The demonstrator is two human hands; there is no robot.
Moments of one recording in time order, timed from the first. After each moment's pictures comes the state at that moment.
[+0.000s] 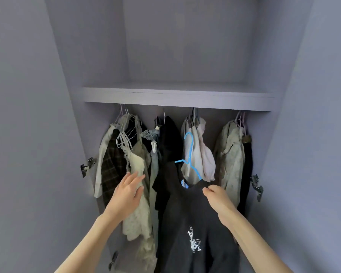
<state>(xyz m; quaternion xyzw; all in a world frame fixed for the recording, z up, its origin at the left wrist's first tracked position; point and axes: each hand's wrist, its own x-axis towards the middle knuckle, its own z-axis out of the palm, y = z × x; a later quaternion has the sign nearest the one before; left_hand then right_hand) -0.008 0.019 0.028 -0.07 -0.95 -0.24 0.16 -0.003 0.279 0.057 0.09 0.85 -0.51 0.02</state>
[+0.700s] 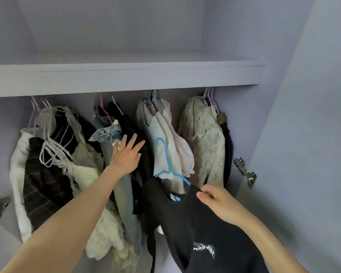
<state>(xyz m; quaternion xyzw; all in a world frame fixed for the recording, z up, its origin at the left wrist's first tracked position) -0.290 0.073 0.022 -0.23 -0.97 -0.03 0.07 -0.065 0.290 0.036 0.06 0.91 -0.42 0.03</state>
